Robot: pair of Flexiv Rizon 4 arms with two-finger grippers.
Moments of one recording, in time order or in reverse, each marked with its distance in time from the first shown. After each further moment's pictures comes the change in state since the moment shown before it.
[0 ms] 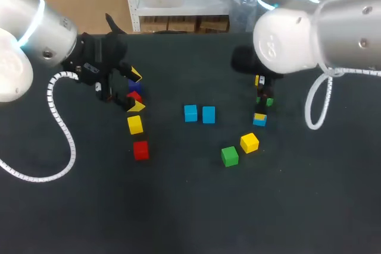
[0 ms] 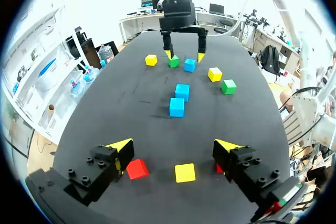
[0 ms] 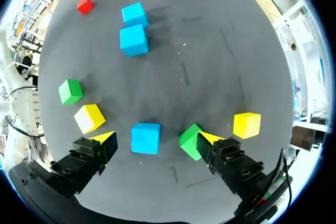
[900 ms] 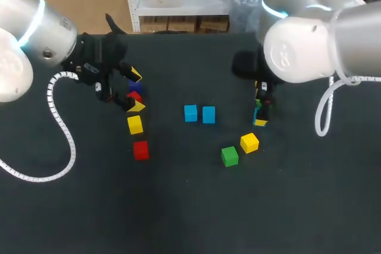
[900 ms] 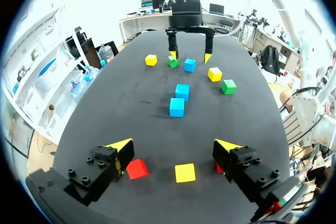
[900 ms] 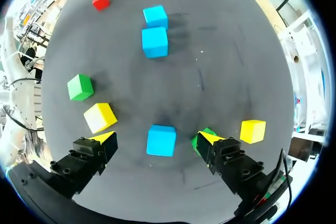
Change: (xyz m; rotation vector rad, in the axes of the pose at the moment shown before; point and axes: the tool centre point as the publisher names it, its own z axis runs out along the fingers) left arm 0.000 0.000 0.000 0.000 0.000 0.000; right arm -0.001 0.018 0.000 0.000 -0.031 -0.070
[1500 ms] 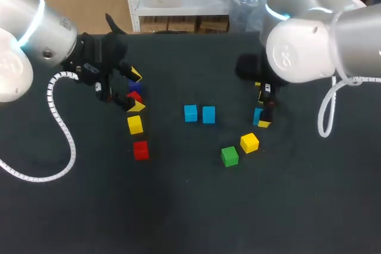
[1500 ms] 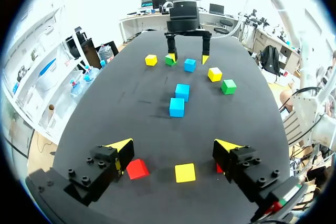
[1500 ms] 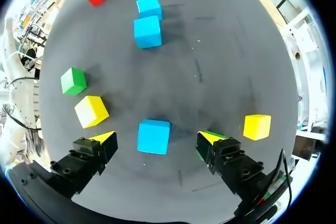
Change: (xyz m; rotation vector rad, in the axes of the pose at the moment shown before) left arm 0.000 0.000 0.000 0.000 0.000 0.000; right arm 0.010 -0.009 0.012 -0.021 -0.002 0.006
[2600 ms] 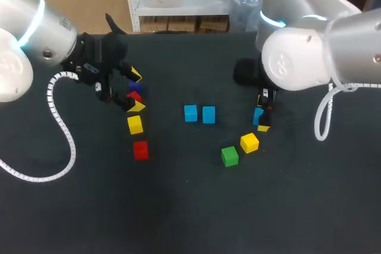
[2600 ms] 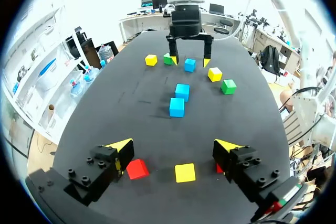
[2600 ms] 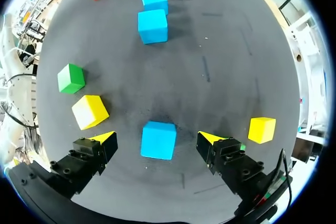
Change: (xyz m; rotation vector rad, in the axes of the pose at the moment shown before) left arm 0.000 0.000 0.000 0.000 0.000 0.000; right arm 0.000 0.004 0.008 0.016 0.030 -0.017
